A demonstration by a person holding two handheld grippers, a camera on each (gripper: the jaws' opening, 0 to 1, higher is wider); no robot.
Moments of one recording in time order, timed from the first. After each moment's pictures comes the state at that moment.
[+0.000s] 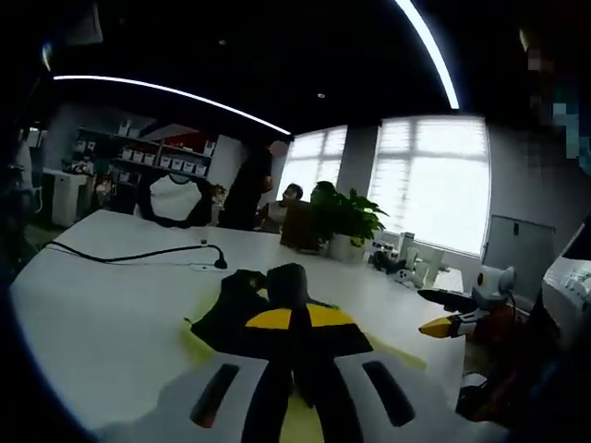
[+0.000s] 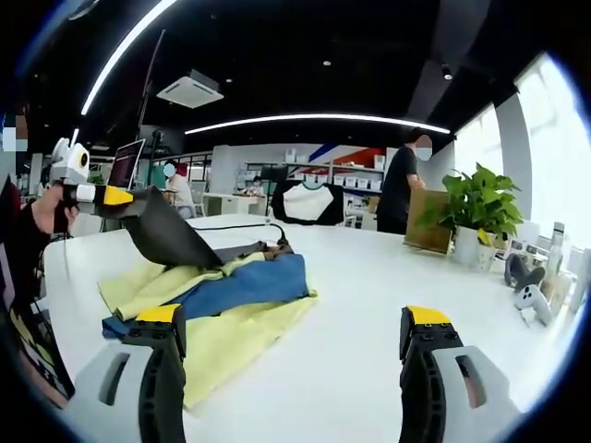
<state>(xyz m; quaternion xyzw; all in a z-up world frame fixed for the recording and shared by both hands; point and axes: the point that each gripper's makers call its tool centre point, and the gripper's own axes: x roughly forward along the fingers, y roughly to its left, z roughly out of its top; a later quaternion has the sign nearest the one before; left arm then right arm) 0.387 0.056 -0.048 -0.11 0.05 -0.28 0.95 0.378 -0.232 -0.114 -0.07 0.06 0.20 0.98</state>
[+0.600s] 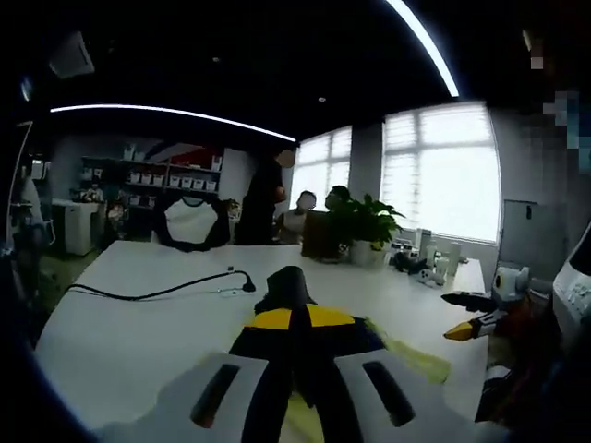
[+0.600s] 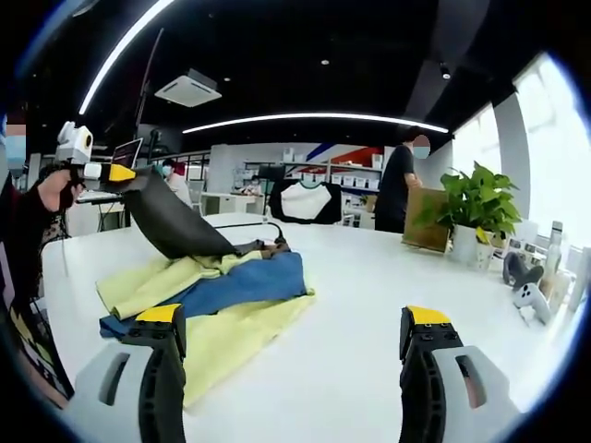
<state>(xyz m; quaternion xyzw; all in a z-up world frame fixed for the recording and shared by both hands) 0.408 0.097 -0.009 -0.05 0.02 -0.24 0.97 0.383 -0.234 -0.114 -0.07 0.06 0.20 0.98</state>
